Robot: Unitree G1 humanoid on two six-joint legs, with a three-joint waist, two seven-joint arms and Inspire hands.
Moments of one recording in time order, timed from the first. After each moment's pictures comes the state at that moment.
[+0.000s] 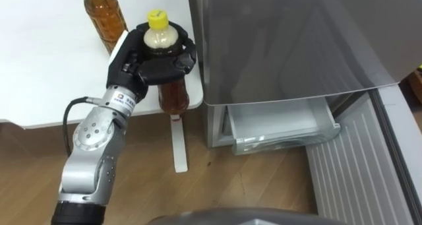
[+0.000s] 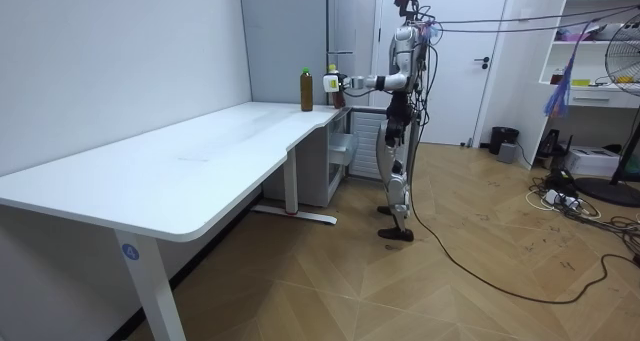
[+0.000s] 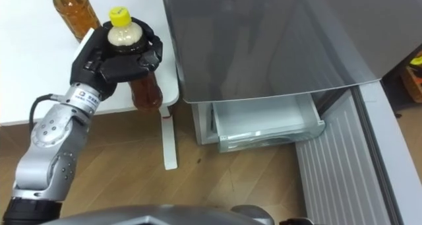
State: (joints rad) left arm 0.13 0.22 -0.04 -0.15 -0.31 0.09 -0.18; right arm 0.04 -0.23 0.06 1.31 -0.28 0.14 0.23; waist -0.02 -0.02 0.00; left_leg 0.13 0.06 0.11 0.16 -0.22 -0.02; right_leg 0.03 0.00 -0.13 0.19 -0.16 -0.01
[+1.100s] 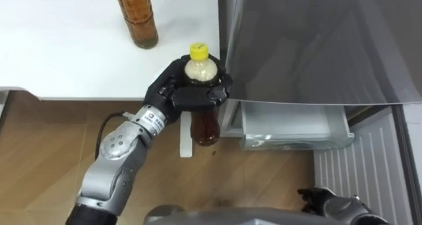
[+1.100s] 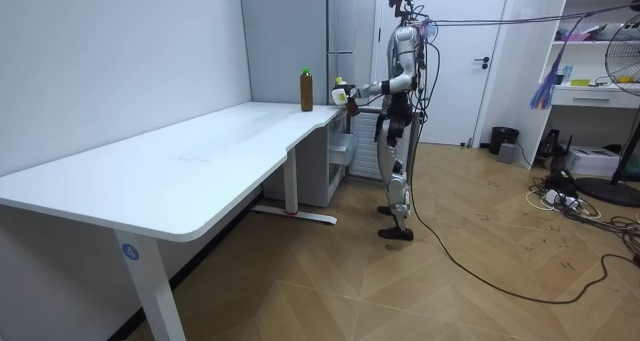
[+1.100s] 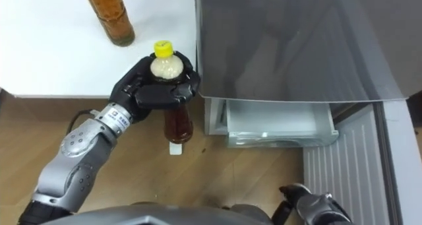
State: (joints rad) left arm 0.15 0.23 -0.23 -0.06 -0.40 0.10 -0.28; right arm -0.04 -0.29 0.33 1.08 -0.28 0.12 0.16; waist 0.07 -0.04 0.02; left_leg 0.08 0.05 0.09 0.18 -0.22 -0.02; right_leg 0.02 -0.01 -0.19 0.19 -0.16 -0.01
